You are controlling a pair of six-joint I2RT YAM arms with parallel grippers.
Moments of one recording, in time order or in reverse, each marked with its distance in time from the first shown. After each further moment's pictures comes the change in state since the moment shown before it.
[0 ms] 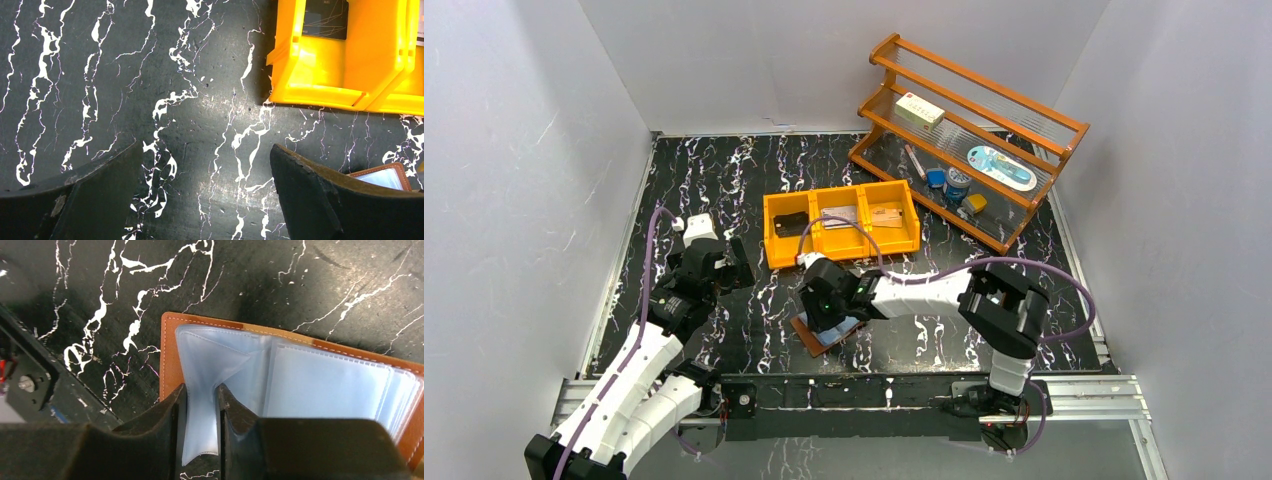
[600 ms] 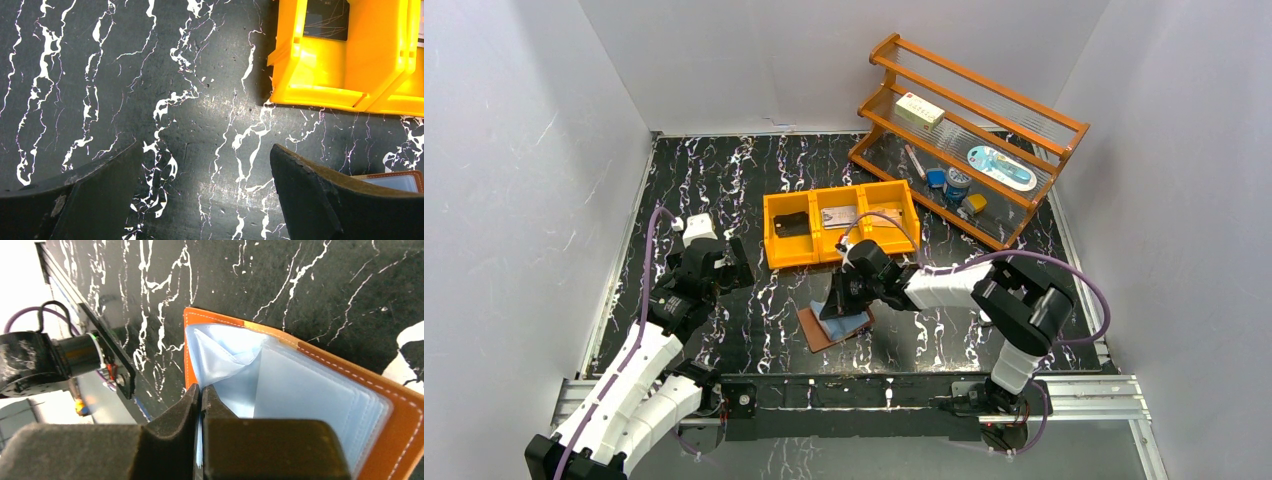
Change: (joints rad) left arm 0.005 0.000 0.000 0.000 0.000 0.000; right arm -0.234 -0.090 -0.272 0.362 -0.385 0.279
